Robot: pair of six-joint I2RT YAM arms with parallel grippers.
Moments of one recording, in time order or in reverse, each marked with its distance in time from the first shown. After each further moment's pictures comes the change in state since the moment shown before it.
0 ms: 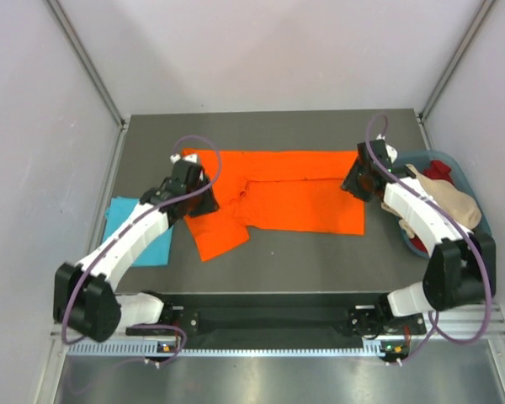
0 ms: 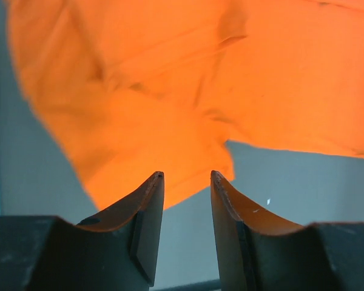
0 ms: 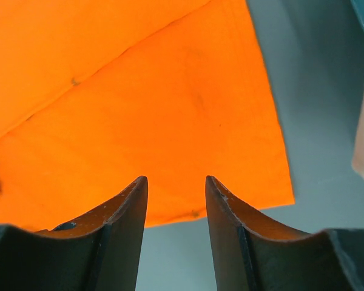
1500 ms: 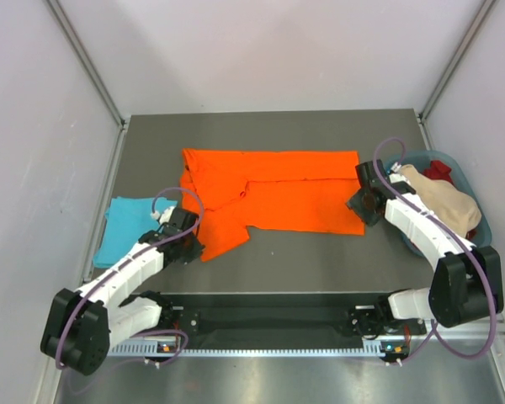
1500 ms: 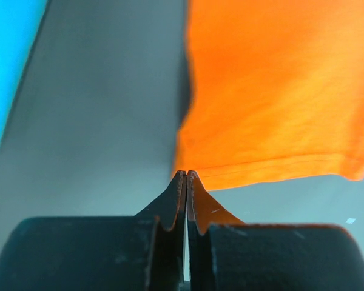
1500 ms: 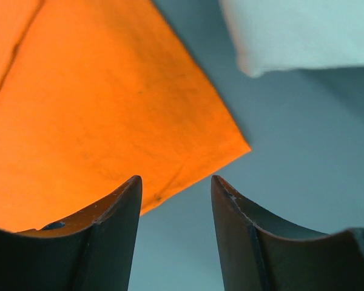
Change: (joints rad) left arm -0.001 -0.282 -0.531 0.017 -0.130 -0.424; right arm 0.024 -0.137 -0.180 -0.105 0.138 0.305
